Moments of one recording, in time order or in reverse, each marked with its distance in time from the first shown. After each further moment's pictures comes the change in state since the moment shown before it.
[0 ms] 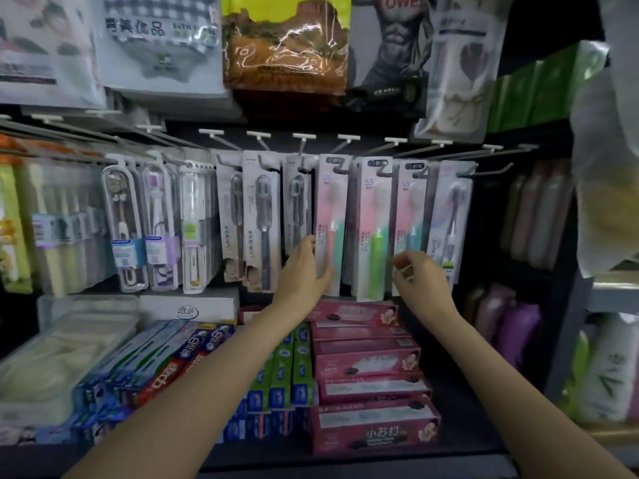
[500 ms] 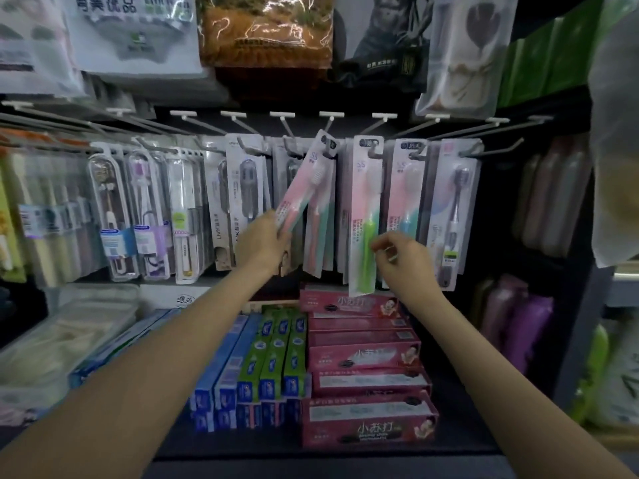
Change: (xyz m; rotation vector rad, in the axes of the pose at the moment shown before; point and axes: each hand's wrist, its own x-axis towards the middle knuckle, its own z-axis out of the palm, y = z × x) left_hand 0.034 -0.006 -0.026 0.335 0.130 -0.174; right_hand 0.016 0.004 0.009 0.180 0.008 -0.130
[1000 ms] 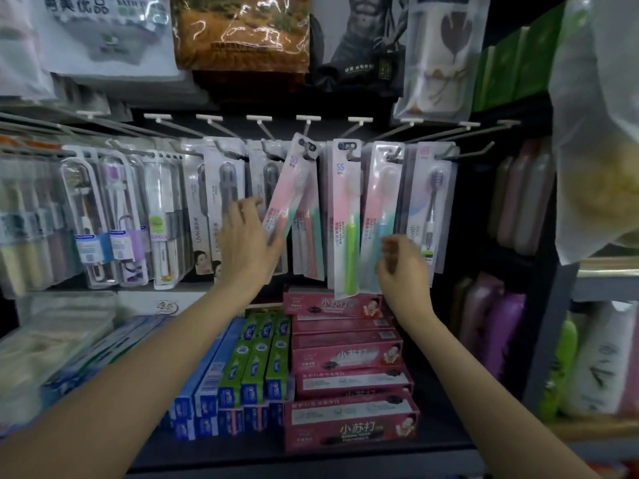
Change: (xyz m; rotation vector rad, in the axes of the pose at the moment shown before) left_hand -0.016 0.011 0.001 -0.026 0.242 0.167; right_hand -0.013 0.023 0.000 0.057 0.196 0.105
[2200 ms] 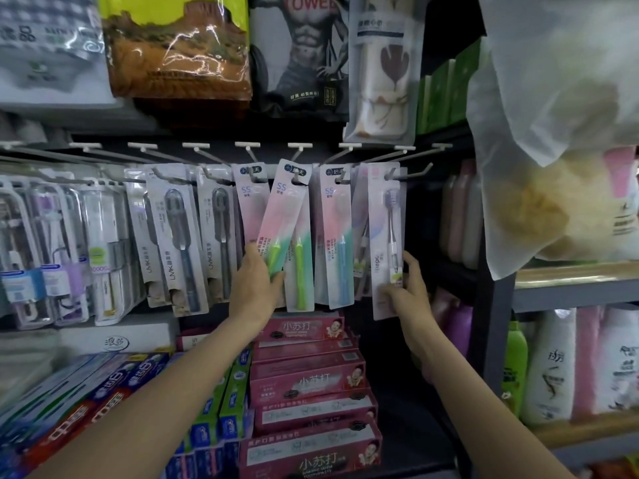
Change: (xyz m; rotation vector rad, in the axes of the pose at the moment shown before) left_hand -0.015 0.052 0.050 -0.224 -0.216 -0.165; right_hand 0.013 0.054 -0.049 0.569 -0.042 0.409
